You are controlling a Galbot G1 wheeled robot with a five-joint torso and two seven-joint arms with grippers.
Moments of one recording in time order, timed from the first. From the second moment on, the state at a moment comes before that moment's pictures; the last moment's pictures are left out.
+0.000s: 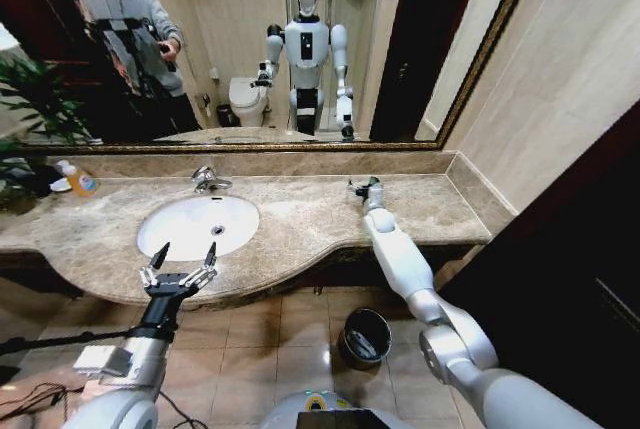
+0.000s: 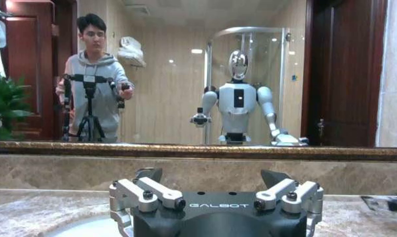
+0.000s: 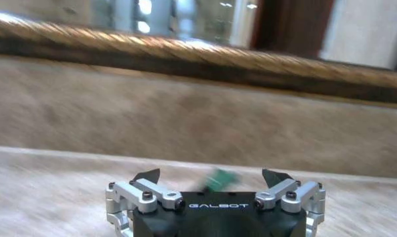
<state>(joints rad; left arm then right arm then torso) 1.84 -1.36 -0.82 -2.47 -0.37 0.04 0.05 -0.43 1.39 0.31 0.93 0.15 -0.06 0.17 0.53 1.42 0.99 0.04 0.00</state>
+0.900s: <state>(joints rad) 1.84 -1.36 -0.82 -2.47 -0.37 0.04 0.05 -0.34 1.45 0.31 0.78 0.17 -0.04 0.15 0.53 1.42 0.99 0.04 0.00</state>
